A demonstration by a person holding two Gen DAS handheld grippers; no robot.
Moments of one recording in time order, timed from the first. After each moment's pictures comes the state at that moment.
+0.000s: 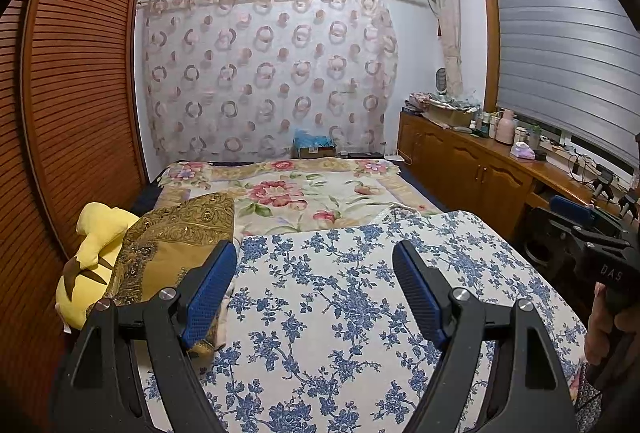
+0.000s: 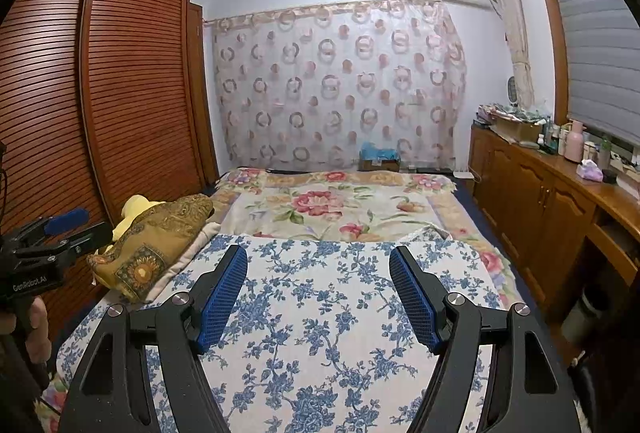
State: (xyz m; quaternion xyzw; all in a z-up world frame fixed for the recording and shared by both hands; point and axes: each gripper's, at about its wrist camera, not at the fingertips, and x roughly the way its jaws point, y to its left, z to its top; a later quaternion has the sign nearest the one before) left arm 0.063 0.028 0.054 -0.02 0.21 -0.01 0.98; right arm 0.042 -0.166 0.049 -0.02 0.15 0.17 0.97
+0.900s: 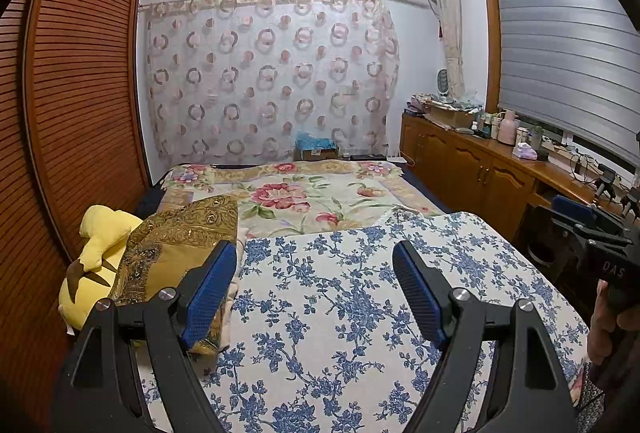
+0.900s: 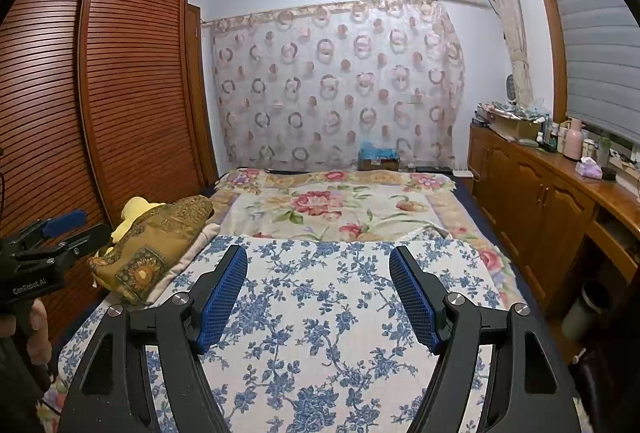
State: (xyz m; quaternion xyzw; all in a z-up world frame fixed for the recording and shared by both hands) left arm 0.062 0.032 0.052 -0.01 0.21 -0.01 0.98; right arm 0.038 -0.167 0.054 -0.01 0.15 0.17 0.97
